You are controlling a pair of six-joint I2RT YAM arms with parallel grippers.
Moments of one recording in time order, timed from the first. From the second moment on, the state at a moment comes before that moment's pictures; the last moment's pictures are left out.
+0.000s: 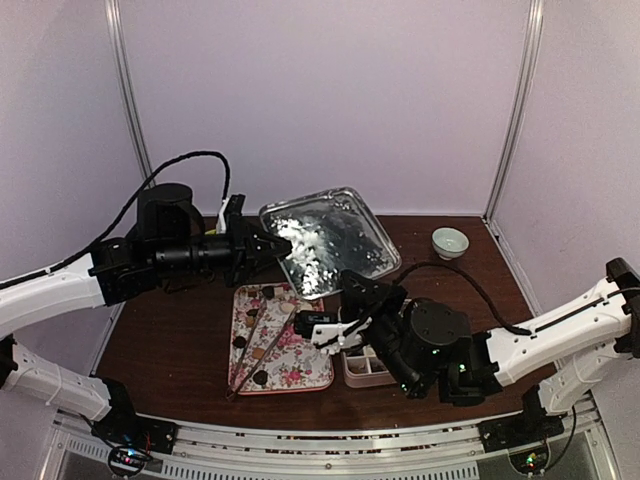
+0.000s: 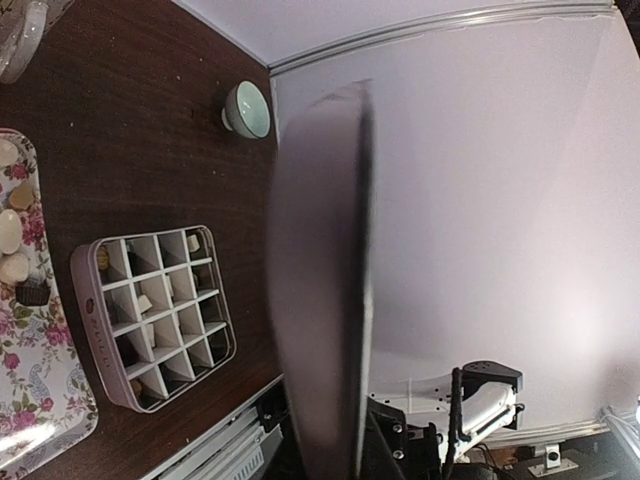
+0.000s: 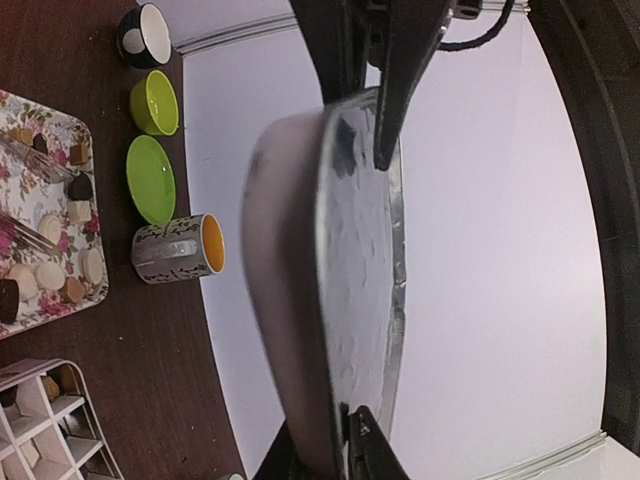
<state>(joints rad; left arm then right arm) -0.89 1.16 1.00 -0.08 0.26 -1.22 1.45 1.45 0.81 0.72 0.99 -1.42</state>
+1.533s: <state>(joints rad) -0.89 0.85 0.87 -0.24 0.13 -0.60 1.29 0.75 0.94 -0.35 0.37 -0.18</state>
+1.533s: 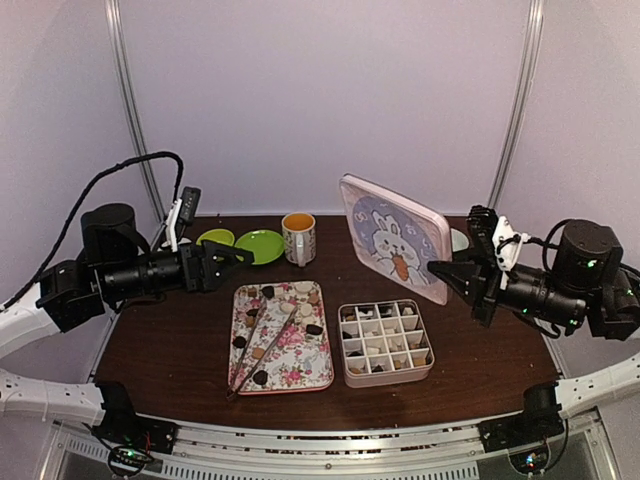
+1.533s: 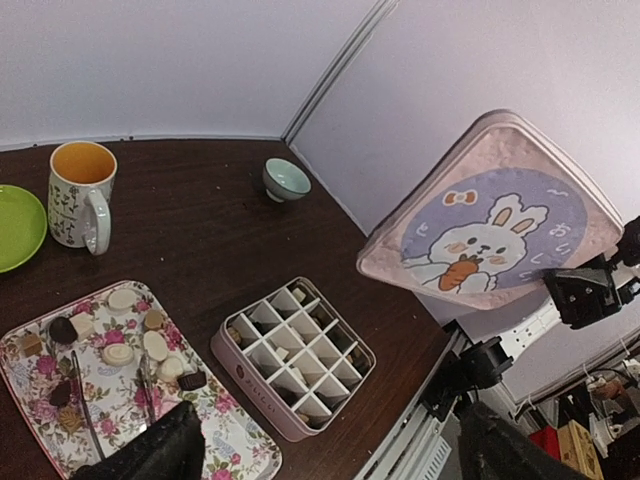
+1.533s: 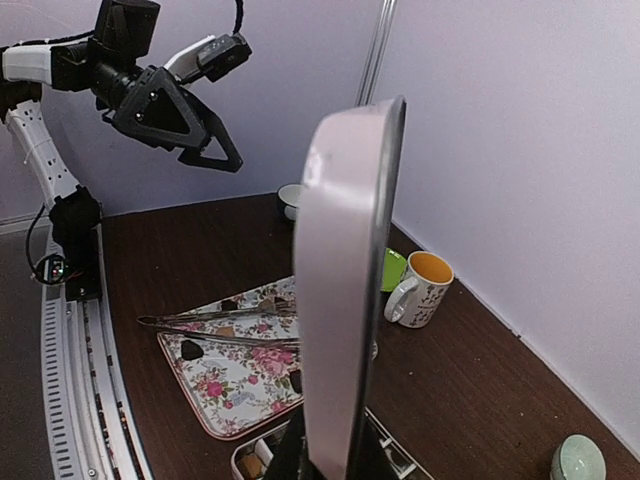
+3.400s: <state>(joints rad) -1.05 1.57 0.88 0.00 0.18 -0.75 0.47 1.24 0.76 -0.33 -0.86 0.41</state>
